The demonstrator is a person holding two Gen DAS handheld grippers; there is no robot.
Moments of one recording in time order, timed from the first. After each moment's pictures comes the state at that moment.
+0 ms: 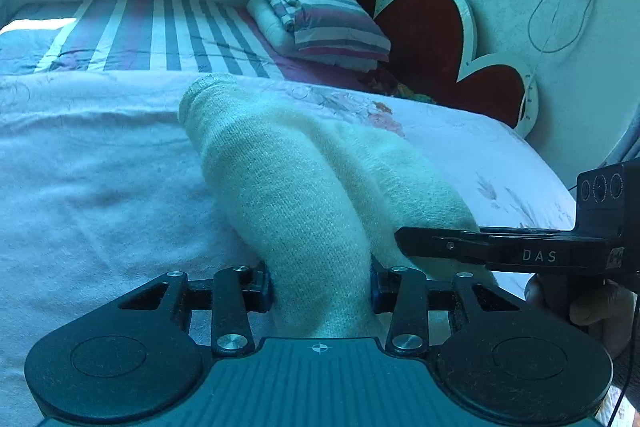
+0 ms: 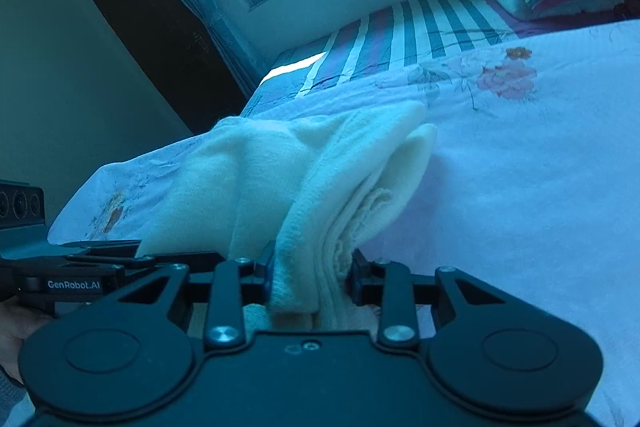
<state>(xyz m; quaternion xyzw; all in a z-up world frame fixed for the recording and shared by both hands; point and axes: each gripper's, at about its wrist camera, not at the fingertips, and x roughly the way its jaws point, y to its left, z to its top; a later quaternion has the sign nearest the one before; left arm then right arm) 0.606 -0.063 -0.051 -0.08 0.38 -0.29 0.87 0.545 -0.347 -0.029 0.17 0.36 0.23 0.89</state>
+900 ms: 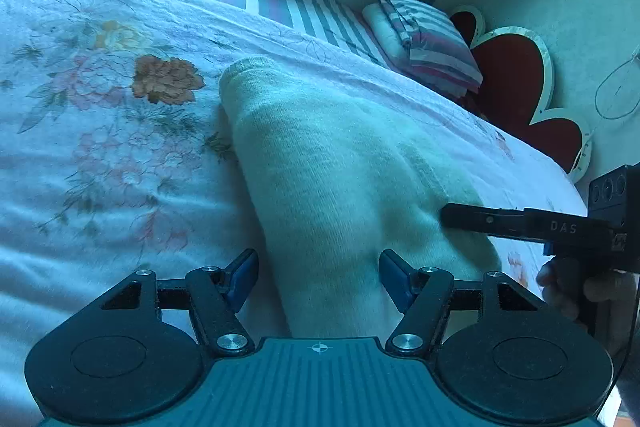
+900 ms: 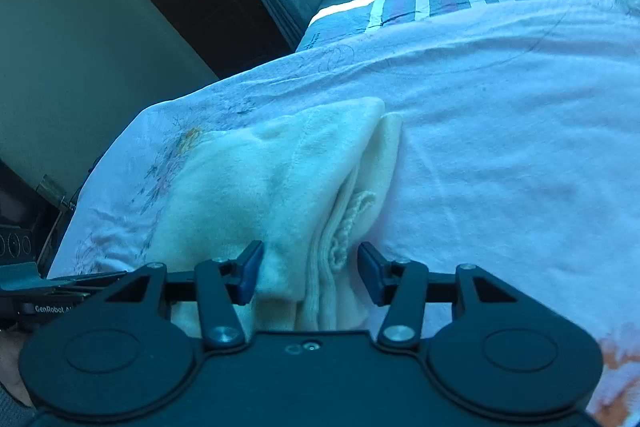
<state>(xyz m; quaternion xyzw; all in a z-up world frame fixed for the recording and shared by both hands) 0.528 0.223 -0.079 -0.16 0.43 -0.18 0.87 0.542 -0.127 -0.024 0.17 0.43 0.27 0.85</state>
